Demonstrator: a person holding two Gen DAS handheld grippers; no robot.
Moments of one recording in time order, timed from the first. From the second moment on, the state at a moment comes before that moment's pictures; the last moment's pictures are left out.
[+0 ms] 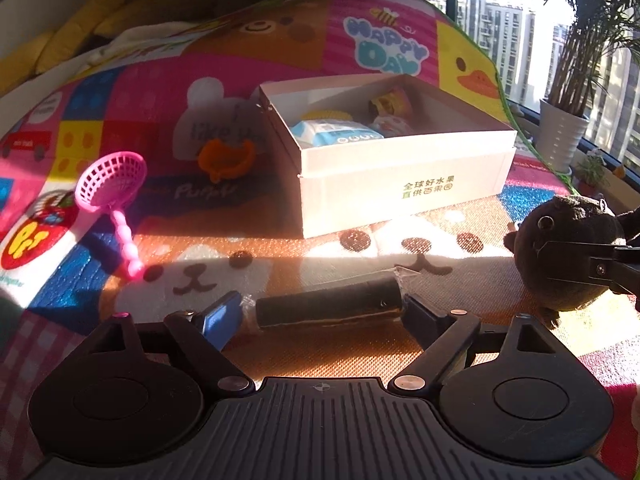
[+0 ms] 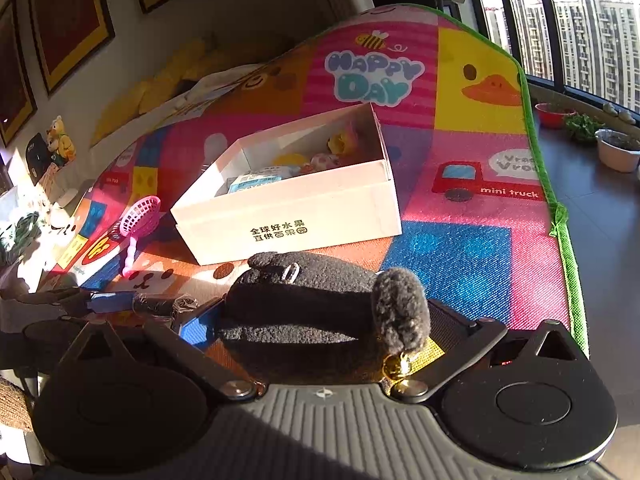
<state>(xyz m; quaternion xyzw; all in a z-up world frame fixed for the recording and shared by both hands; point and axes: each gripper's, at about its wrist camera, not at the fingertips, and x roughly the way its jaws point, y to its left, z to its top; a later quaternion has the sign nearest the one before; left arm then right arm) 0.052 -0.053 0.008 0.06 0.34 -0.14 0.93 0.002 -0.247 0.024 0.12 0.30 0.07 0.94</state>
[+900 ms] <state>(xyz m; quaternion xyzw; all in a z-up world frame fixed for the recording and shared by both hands) -0.028 -0.059 0.103 0.14 0.19 -0.18 0.95 -0.026 -0.218 0.128 0.04 0.28 0.12 0.95</state>
